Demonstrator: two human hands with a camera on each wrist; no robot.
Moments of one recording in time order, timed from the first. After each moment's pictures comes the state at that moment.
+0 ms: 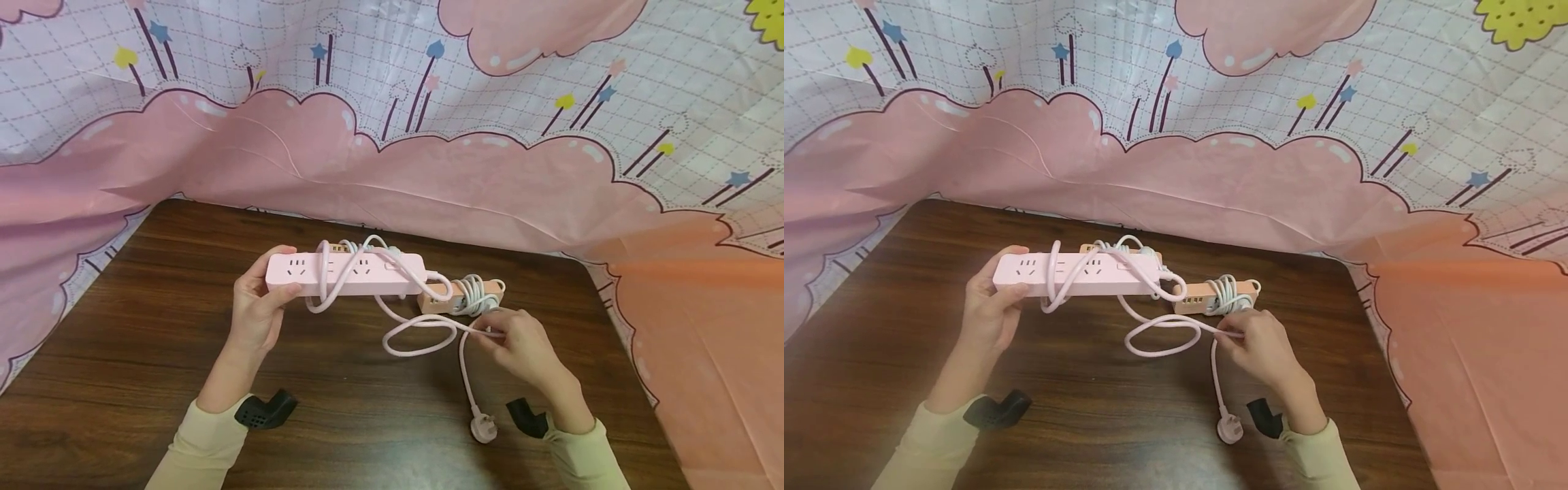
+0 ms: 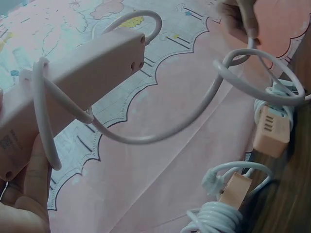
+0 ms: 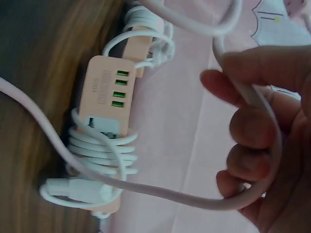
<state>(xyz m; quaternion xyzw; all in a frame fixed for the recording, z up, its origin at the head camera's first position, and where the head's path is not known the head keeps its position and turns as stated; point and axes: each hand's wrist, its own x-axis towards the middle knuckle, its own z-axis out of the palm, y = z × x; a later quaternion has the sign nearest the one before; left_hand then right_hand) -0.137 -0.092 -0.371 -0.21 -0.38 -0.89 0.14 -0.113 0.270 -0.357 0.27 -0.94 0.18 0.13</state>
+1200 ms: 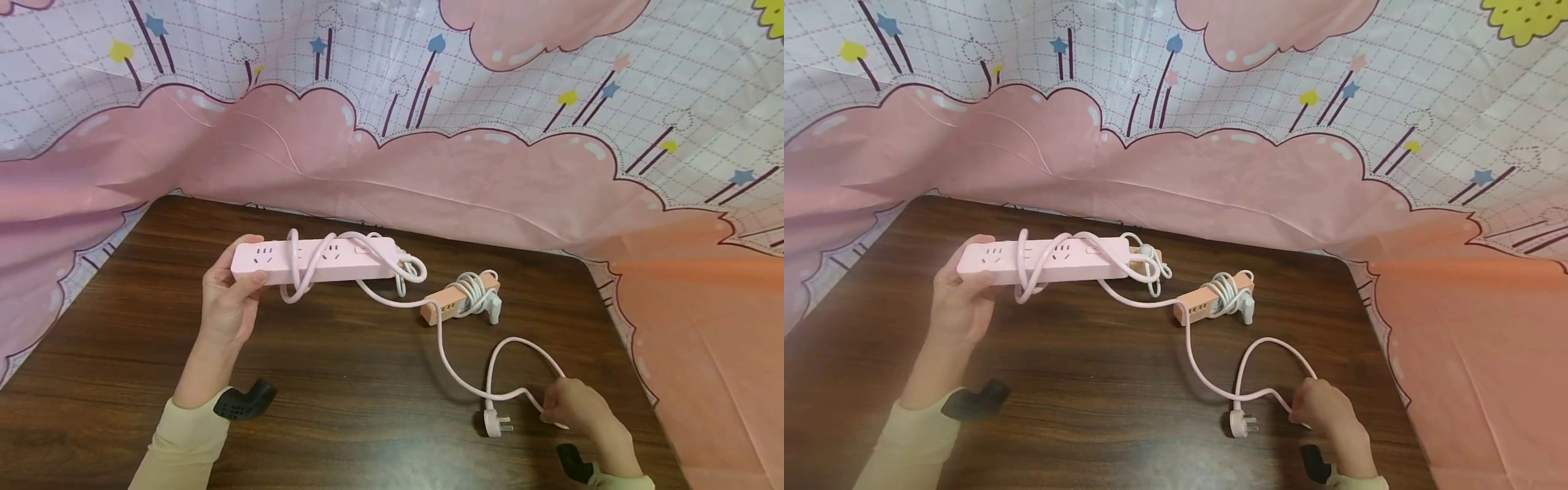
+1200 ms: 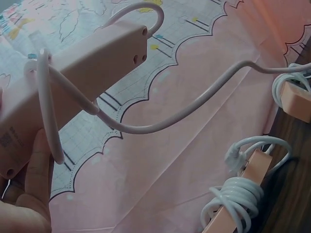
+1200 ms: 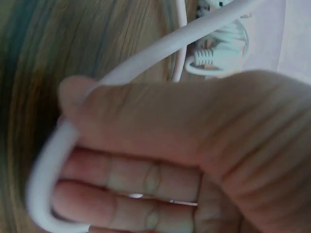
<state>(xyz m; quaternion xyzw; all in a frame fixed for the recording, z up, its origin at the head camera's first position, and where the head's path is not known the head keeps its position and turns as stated) -0.139 -0.120 -0.365 -0.20 -0.34 -0.91 0.14 -0.059 0.376 -0.417 0.06 -0.98 0.12 -0.16</state>
